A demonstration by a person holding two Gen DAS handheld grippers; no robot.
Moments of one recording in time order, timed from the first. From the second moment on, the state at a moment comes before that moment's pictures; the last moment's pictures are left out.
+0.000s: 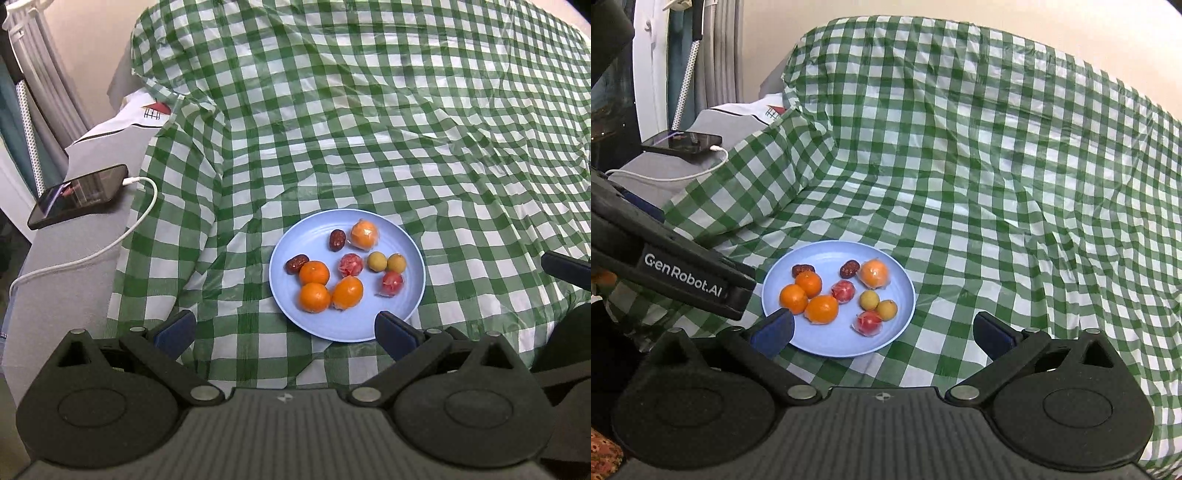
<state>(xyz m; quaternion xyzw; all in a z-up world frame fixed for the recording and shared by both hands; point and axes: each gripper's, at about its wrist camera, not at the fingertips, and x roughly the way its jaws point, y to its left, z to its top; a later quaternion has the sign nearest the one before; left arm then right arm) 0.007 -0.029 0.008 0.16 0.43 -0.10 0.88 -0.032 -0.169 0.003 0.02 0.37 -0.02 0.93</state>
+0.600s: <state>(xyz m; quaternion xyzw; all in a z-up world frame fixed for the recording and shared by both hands) 0.003 -0.020 0.004 0.15 0.44 -0.09 0.88 -0.035 -0.160 0.005 0.01 0.37 -0.01 0.93</state>
